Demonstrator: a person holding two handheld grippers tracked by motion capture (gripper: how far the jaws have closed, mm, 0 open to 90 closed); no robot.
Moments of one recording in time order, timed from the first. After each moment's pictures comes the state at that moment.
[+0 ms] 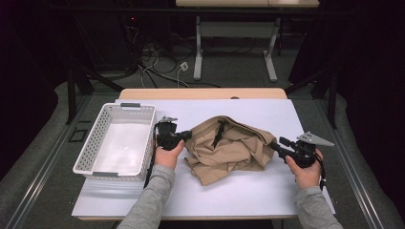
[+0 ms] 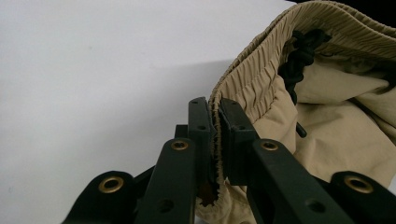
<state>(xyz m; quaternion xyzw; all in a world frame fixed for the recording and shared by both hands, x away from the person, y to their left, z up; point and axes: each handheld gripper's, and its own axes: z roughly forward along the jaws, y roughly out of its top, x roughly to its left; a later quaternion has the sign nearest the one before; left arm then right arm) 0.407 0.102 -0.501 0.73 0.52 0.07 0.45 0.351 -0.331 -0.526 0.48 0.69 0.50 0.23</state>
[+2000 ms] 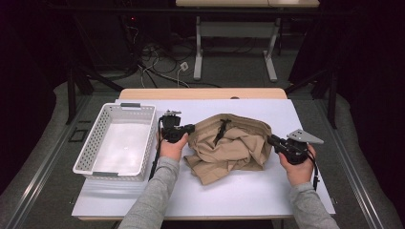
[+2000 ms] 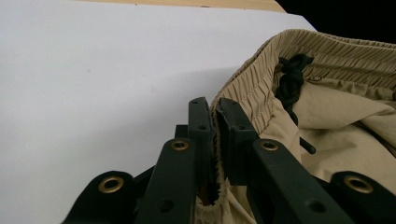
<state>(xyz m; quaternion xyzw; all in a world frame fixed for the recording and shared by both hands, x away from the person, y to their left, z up) 0.431 0.090 -0.500 0.71 0.52 0.08 0.46 0.358 -0.307 -0.519 0.45 0.70 0.48 0.27</state>
